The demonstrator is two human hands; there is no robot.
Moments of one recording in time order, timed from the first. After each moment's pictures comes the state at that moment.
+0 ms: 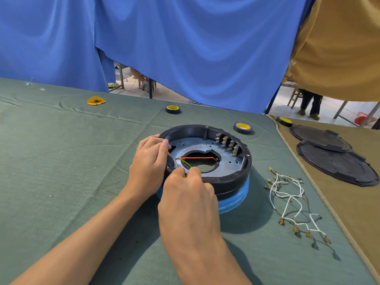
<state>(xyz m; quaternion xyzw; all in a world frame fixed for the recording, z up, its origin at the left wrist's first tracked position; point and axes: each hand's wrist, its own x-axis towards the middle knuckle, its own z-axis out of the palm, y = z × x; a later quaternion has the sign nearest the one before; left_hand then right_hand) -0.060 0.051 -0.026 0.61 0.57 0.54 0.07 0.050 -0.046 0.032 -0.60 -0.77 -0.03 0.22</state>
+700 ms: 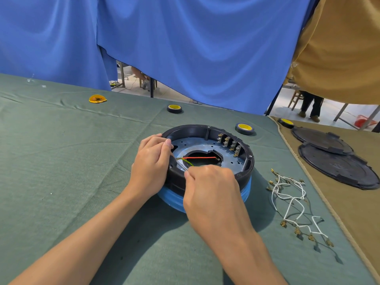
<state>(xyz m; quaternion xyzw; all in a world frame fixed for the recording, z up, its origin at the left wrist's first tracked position) -0.059 0.048 -0.025 0.60 0.58 0.54 0.09 0.087 -0.023 0.034 -0.49 -0.82 0.01 0.30</state>
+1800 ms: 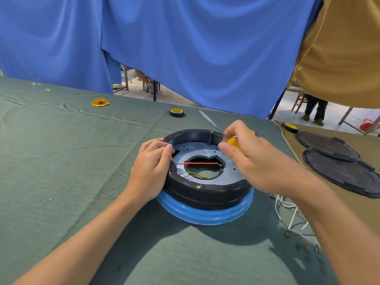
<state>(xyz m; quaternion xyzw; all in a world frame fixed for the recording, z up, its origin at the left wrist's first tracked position) -0.064 0.049 -0.023 0.62 0.57 0.54 0.08 0.151 0.048 0.081 -0.44 -0.86 0.17 0.21</state>
